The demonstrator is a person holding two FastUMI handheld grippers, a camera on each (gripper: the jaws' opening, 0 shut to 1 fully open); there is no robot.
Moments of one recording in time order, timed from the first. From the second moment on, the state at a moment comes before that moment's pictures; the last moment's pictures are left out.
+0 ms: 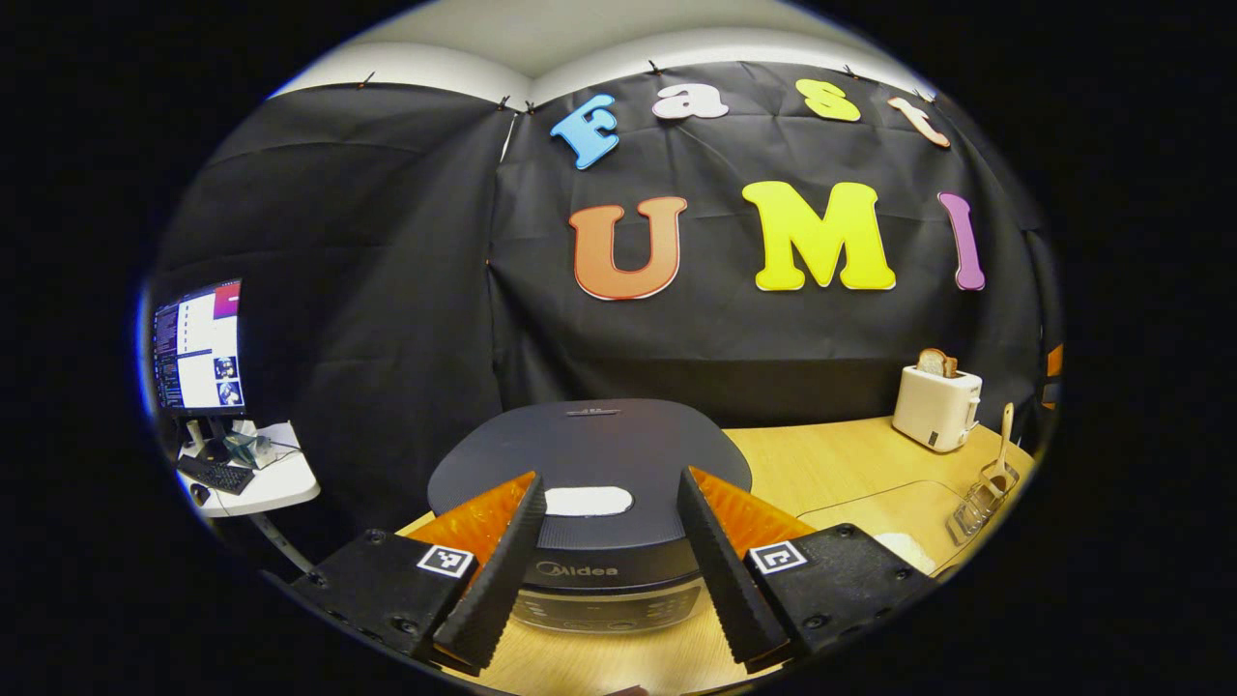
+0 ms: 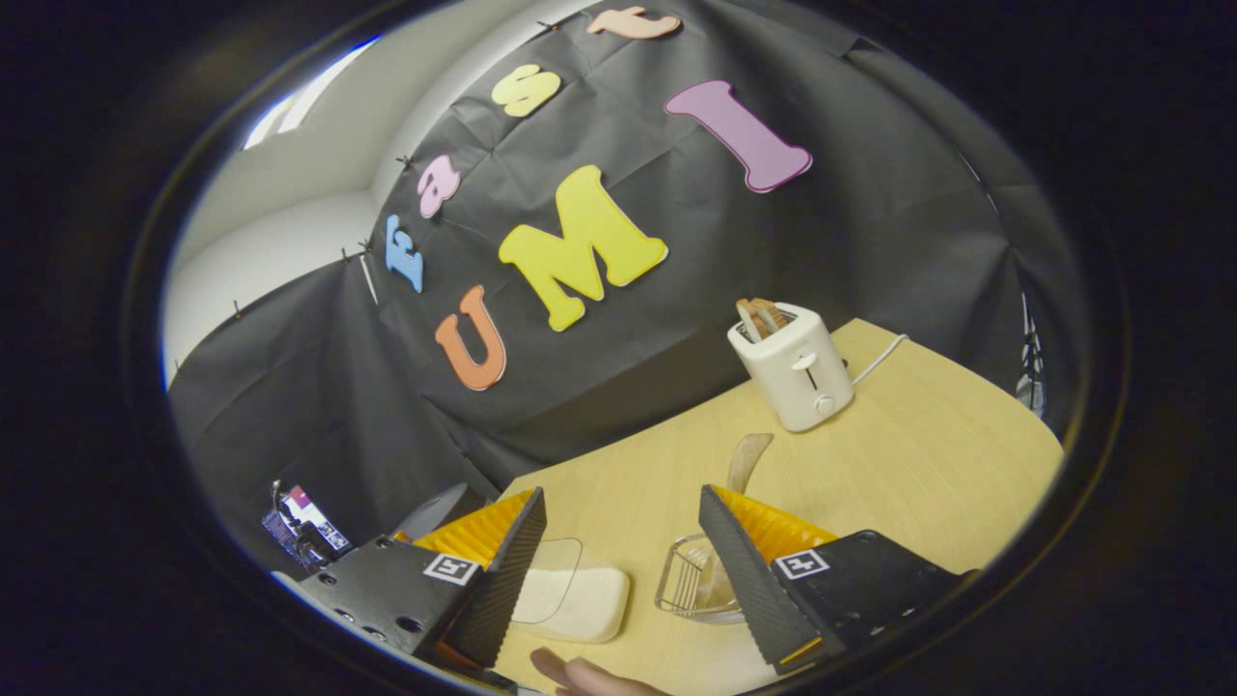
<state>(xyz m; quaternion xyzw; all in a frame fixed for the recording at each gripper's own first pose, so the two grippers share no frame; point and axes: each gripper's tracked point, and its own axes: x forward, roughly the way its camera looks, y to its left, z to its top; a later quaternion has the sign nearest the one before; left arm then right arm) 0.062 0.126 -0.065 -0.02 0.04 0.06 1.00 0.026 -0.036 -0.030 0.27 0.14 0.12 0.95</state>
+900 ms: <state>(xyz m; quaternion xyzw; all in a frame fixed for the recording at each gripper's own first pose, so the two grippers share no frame) 0.017 0.040 -0.014 -0.01 0.04 0.04 1.00 -0.011 -0.015 0.004 0.13 0.06 0.11 0.98</state>
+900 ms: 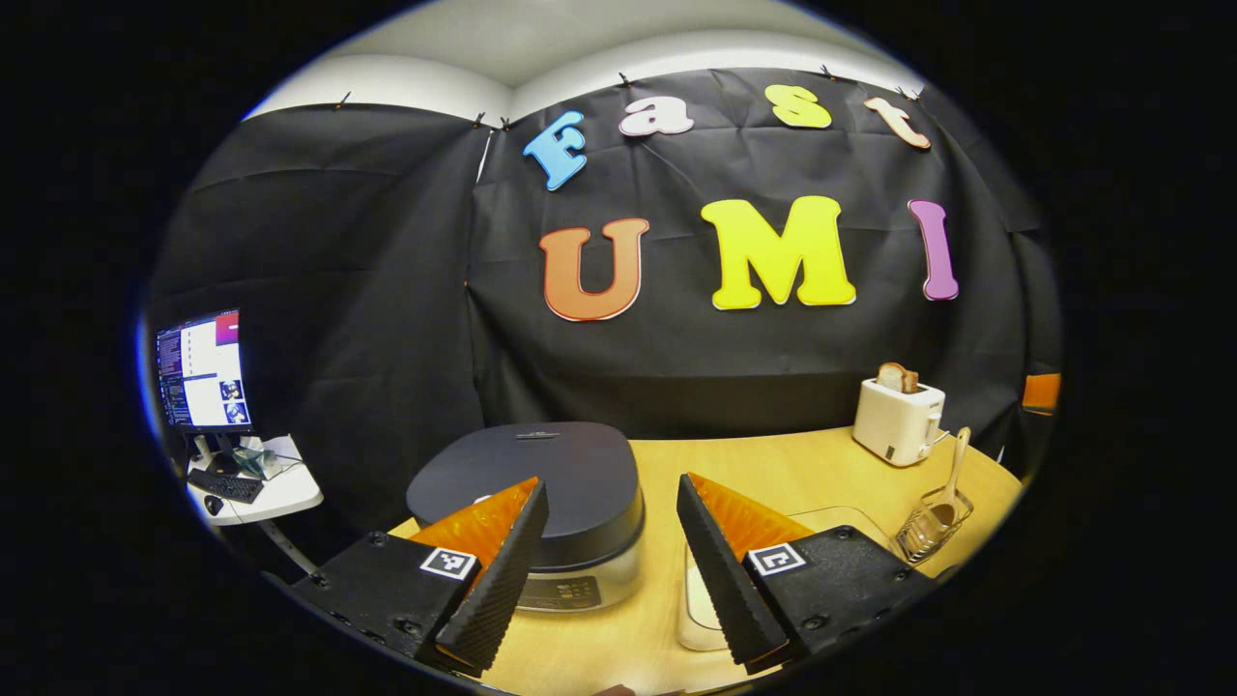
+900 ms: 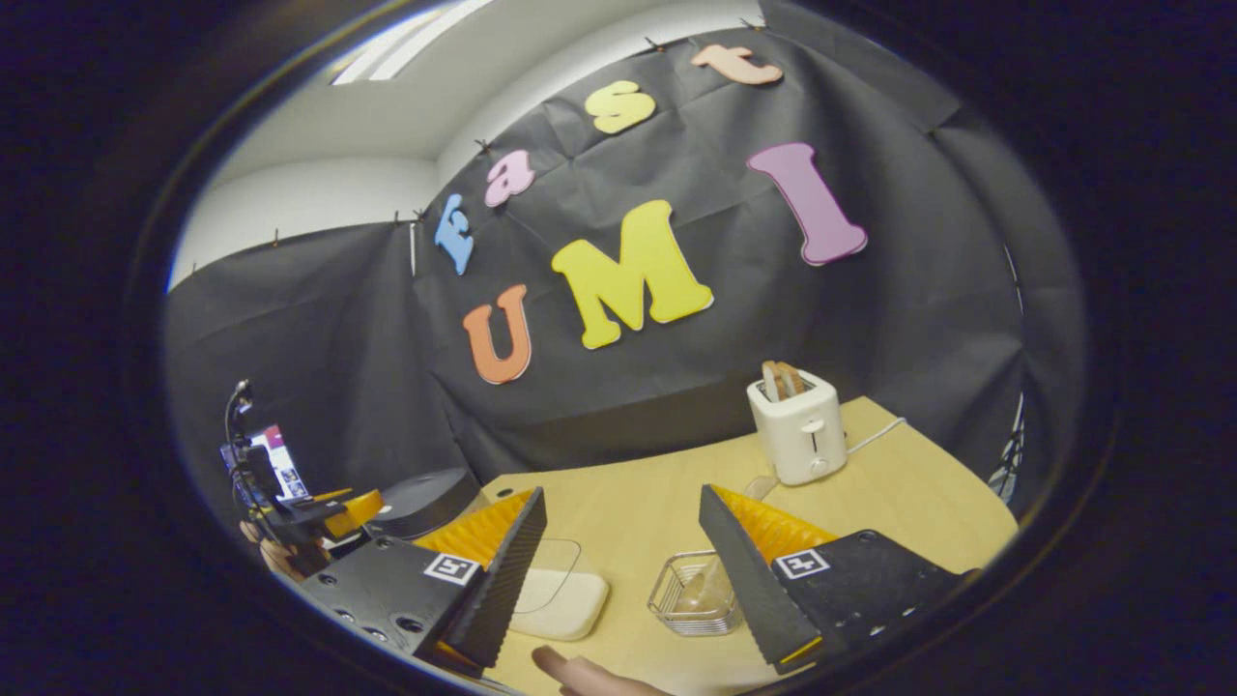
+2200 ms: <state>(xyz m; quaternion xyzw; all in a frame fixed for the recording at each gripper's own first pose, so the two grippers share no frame) -0.003 -0.032 -0.049 -0.03 0.04 0.00 1.00 -0.022 0.042 -0.047 -0.06 0.06 0.01 1.00</state>
